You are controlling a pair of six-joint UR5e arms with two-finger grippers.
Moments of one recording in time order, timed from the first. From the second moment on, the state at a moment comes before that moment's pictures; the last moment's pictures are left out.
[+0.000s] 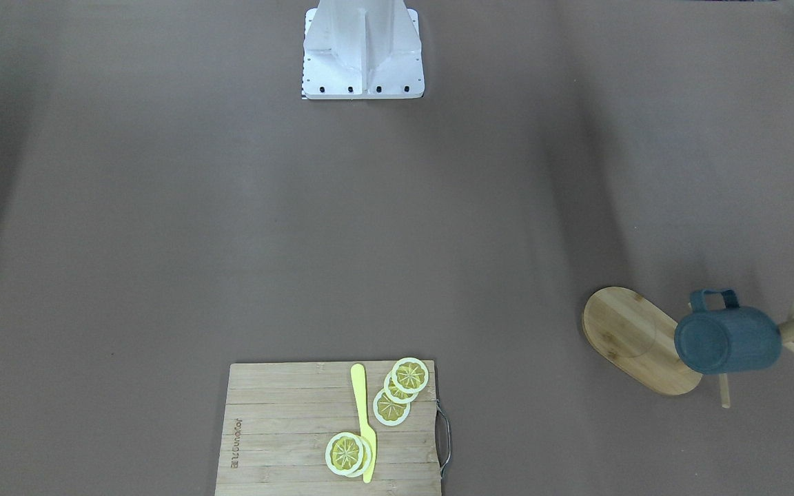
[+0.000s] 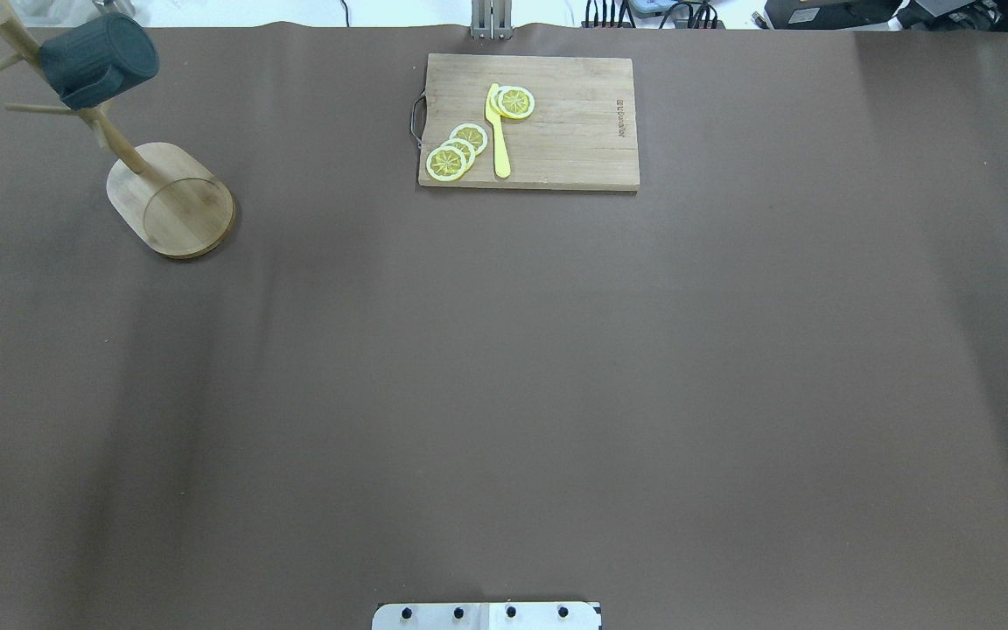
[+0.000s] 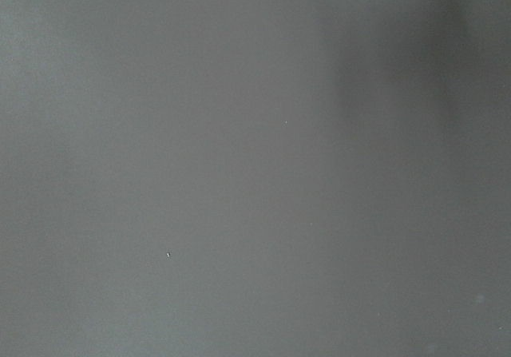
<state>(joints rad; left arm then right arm) -1.56 -1.42 -1.72 -1.63 -2.37 0.19 1.60 -1.69 1.75 -1.64 2.26 0.01</state>
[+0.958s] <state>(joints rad) -1.57 -1.42 -1.73 -1.63 -2.37 0.19 1.60 -1.70 1.75 -1.64 2.27 0.00</state>
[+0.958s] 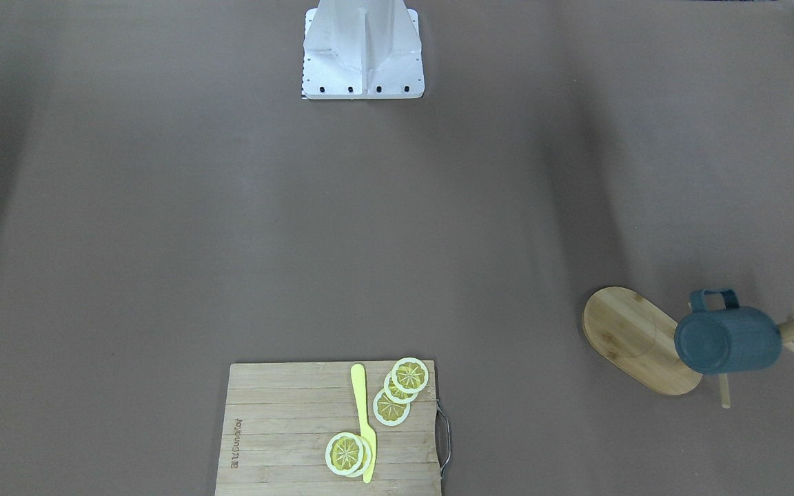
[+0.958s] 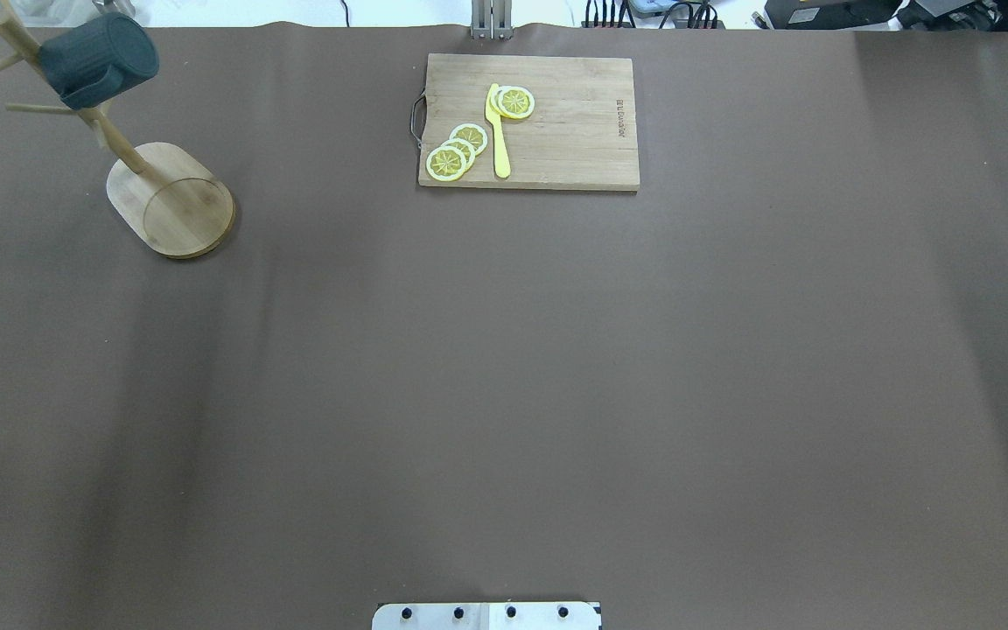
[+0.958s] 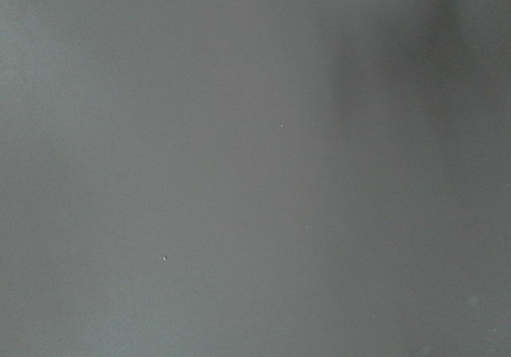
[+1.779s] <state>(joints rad) -1.57 -1.42 -1.75 -1.63 -2.37 0.19 1.59 -1.70 1.75 -1.64 2.27 0.00</state>
